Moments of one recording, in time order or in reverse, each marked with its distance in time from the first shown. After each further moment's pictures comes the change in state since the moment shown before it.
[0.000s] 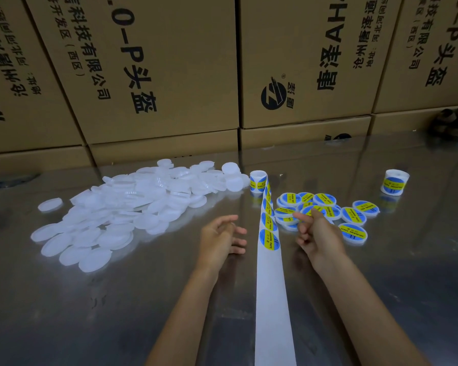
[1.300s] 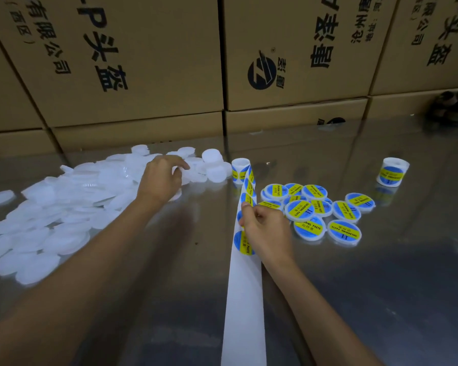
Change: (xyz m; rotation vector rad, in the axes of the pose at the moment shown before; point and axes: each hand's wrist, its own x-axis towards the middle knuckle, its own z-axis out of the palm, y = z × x) left_hand 0.148 0.042 -0.044 1.070 0.187 0.644; right_hand 0.018 0.039 0.034 -0.797 -0.084 -0.546
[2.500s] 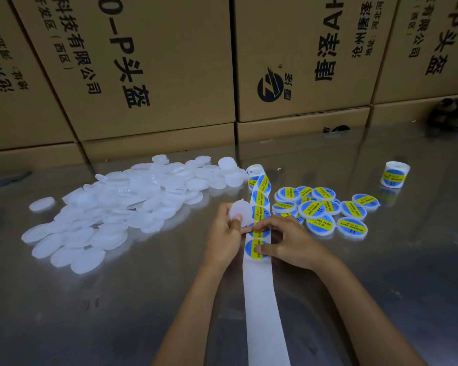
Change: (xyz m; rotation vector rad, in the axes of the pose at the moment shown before) left_hand -0.128 0.087 0.009 -0.822 -0.190 -0.355; right_hand -0.019 -0.004 -0.043 -0.223 -0.497 -0.196
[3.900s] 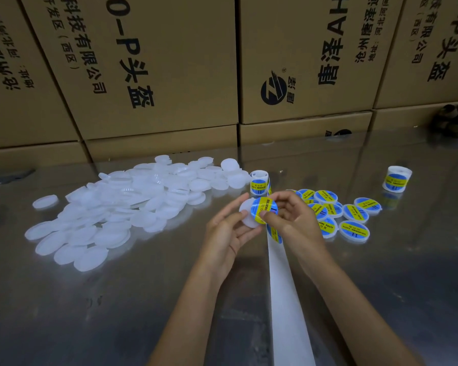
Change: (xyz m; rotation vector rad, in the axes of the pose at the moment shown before) left_hand -0.015 0.033 -0.011 -0.721 -0.128 -0.257; right_hand 0.000 -0.041 0.004 0.737 0.412 -0.083
